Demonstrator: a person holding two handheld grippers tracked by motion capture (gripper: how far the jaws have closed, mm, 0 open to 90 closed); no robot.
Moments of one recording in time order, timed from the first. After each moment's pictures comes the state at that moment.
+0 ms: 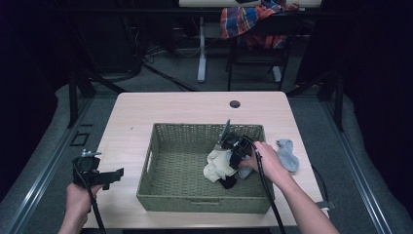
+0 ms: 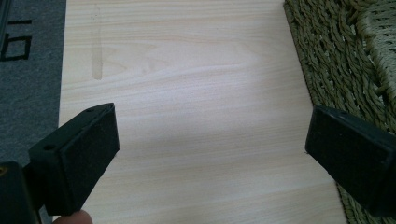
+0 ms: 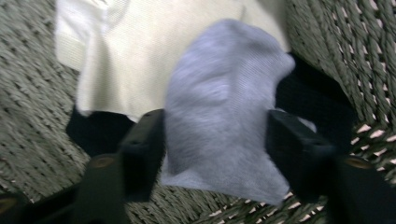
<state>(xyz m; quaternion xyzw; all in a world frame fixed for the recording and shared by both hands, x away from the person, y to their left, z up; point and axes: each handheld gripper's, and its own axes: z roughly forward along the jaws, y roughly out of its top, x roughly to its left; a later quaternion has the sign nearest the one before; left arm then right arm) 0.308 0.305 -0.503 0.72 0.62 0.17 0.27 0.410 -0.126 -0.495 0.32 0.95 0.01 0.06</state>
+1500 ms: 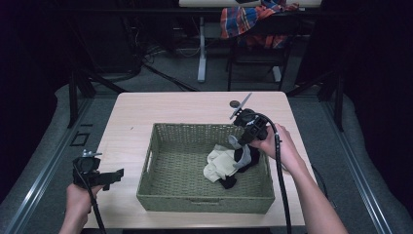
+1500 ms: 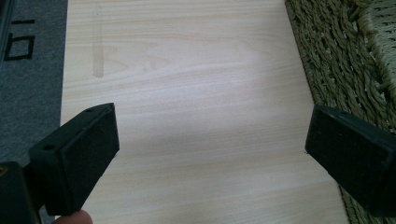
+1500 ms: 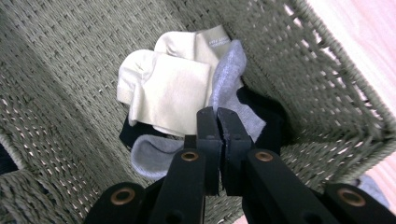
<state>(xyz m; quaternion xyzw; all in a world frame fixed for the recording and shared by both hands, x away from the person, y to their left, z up) 0.306 0.304 -0.503 0.72 0.62 0.17 0.26 0.407 -0.155 -0.402 0.35 0.93 0.14 0.06</state>
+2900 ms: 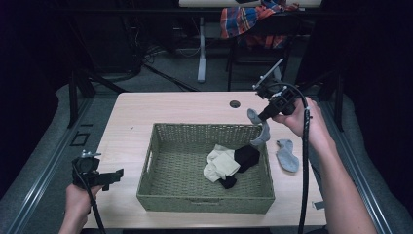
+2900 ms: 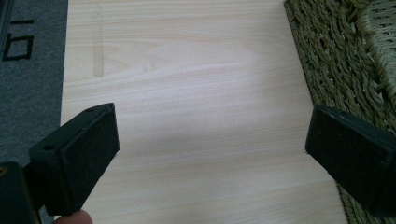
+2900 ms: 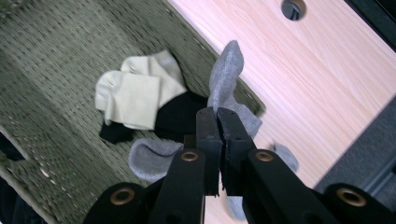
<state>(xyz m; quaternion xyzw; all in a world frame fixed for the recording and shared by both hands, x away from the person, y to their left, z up) 0.306 0.305 -0.503 0.72 0.62 0.17 0.26 0.410 -0.204 -0.314 0.39 0.90 0.16 0.11</state>
